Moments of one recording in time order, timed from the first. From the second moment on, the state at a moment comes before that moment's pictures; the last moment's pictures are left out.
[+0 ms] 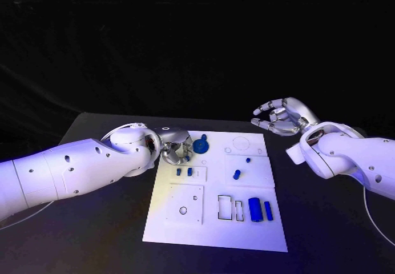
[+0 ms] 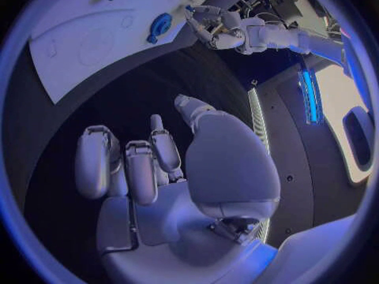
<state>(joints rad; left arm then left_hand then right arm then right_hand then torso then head) 1.28 -0.72 -0.09 1.42 -1.51 -0.07 -0.03 1.44 -0.22 0.60 0.04 0.33 0.99 0.15 0.25 0.36 1.09 0.08 0.37 0.18 1.39 0.01 1.42 1.02 0.12 1.30 0.12 1.30 1.12 1.33 -0.91 -0.15 1.50 -0.75 -0.56 0.18 1.26 -0.21 0.38 0.19 0.26 0.82 0.16 0.33 0.41 1.34 0.07 1.32 1.28 1.46 0.01 1.50 1.31 0.06 1.42 0.11 1.31 1.31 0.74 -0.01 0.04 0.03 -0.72</state>
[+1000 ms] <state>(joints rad) 1.28 -0.72 -0.10 1.41 -1.50 -0.06 -0.03 1.40 -0.26 0.58 0.05 0.33 0.96 0.17 0.21 0.34 1.07 0.10 0.30 0.16 1.38 0.02 1.42 1.00 0.12 1.28 0.12 1.27 1.07 1.33 -0.91 -0.15 1.50 -0.75 -0.56 0.18 1.26 -0.21 0.38 0.20 0.26 0.82 0.16 0.33 0.41 1.34 0.07 1.32 1.28 1.46 0.01 1.50 1.31 0.06 1.42 0.11 1.31 1.31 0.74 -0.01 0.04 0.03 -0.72</state>
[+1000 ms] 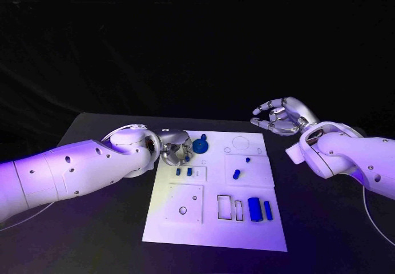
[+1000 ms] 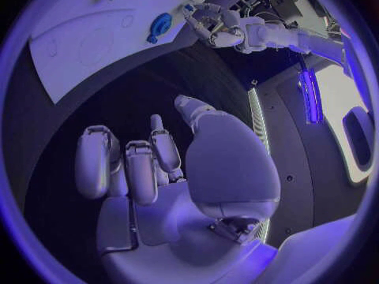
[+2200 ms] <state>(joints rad) 1.28 -0.83 -0.07 1.45 -1.31 -0.23 0.03 1.41 -0.26 0.55 0.07 0.33 0.92 0.20 0.15 0.30 0.98 0.14 0.23 0.11 1.23 0.06 1.32 0.70 0.15 1.12 0.15 1.09 0.83 1.33 -0.94 -0.15 1.50 -0.92 -0.42 0.11 1.35 -0.24 0.59 0.11 0.20 0.88 0.17 0.32 0.37 1.02 0.09 0.39 0.44 1.47 0.00 1.42 1.27 0.08 1.39 0.11 1.25 1.31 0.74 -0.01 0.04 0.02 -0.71</state>
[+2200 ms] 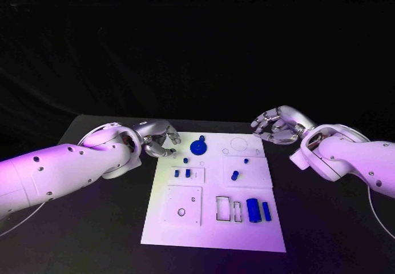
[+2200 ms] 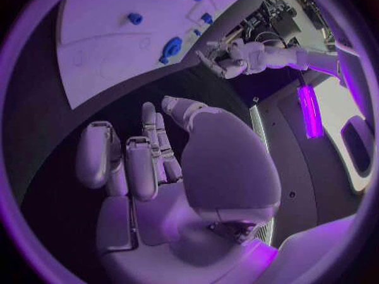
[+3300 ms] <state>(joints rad) 1.28 -0.92 -0.08 1.53 -0.11 -0.29 0.36 1.40 -0.23 0.54 0.08 0.33 0.98 0.17 0.20 0.31 1.10 0.09 0.33 0.14 1.11 0.02 1.18 0.46 0.18 1.03 0.12 0.93 0.66 1.26 -0.90 -0.15 1.58 -1.64 -0.30 -0.11 1.32 -0.27 0.60 0.07 0.18 0.93 0.17 0.30 0.36 1.09 0.10 0.23 0.26 1.47 0.01 1.44 1.28 0.08 1.44 0.12 1.33 1.31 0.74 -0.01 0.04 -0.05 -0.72</state>
